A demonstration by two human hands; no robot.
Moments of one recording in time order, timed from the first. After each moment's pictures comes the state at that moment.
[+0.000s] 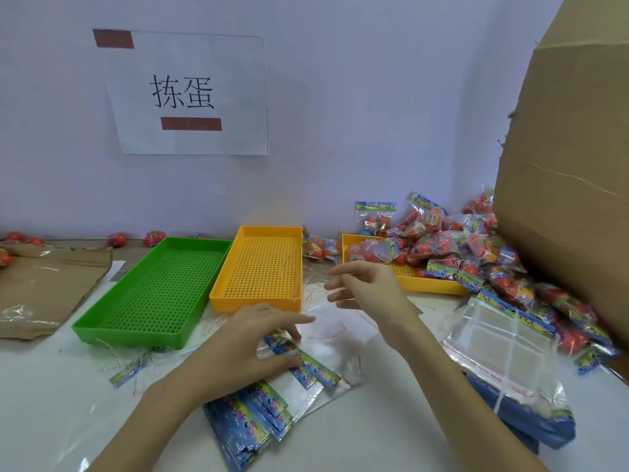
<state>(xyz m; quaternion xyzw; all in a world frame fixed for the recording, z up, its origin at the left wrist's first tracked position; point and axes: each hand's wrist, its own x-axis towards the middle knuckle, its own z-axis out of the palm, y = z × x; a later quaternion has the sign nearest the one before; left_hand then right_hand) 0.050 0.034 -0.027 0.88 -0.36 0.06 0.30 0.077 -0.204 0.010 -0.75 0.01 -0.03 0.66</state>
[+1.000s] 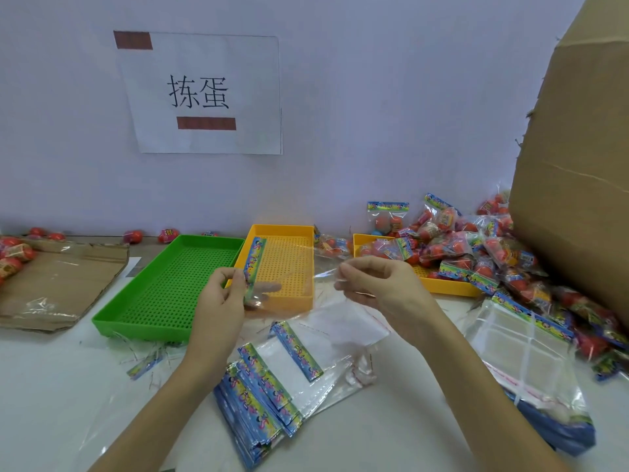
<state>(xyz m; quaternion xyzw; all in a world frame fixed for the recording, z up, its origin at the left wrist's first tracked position) 0.051 0.029 -0.013 0.69 0.02 0.13 0.71 0.072 -0.213 0.019 -0.68 -0.05 0.02 0.73</state>
